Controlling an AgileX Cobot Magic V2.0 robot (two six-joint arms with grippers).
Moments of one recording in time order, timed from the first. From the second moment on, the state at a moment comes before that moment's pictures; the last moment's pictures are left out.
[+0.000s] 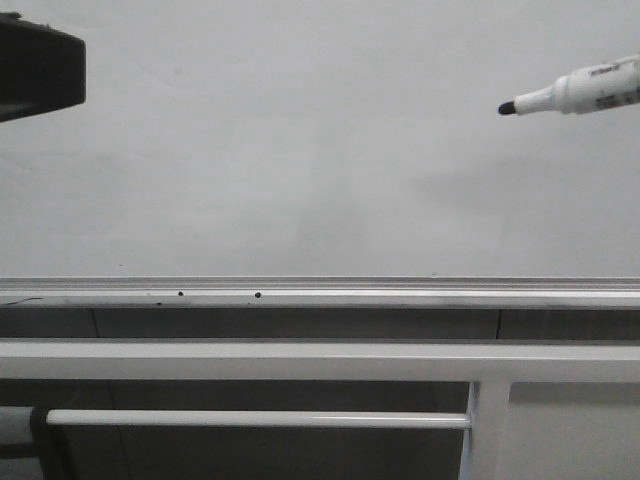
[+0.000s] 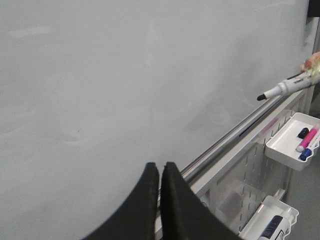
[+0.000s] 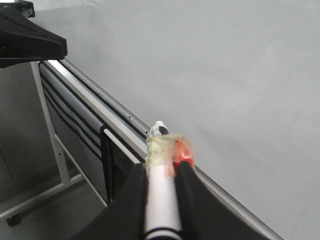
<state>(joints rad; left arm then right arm) -1.20 0.82 -0.26 -0.76 -0.50 0.71 0.71 0.28 -0.33 0.12 0.32 -0.24</state>
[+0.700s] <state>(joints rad) -1.20 0.82 -0.26 -0.79 -0.51 0.71 0.71 0.51 -0.28 0.12 -0.02 -0.24</state>
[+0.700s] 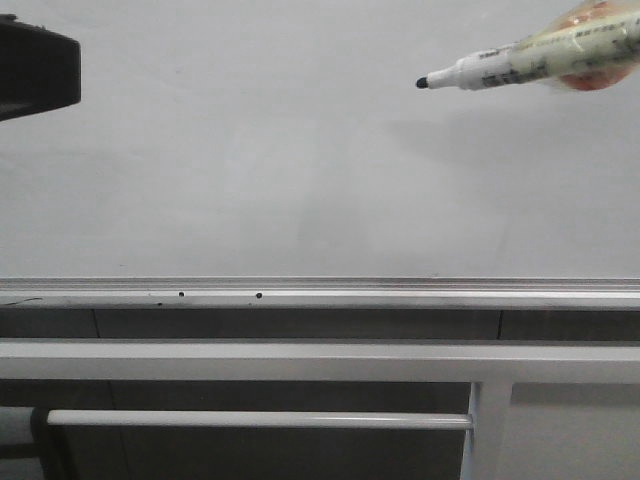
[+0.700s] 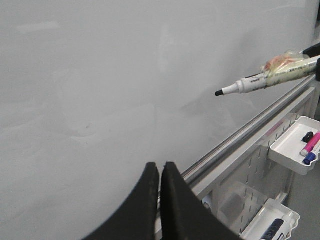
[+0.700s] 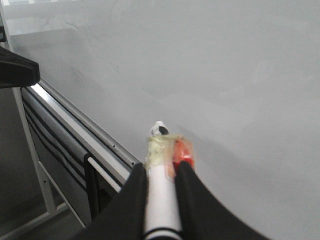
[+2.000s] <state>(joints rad) -1.20 0.82 -0.26 -0.79 -0.53 0.71 0.53 0.76 -0.28 0.21 0.01 -0.24</state>
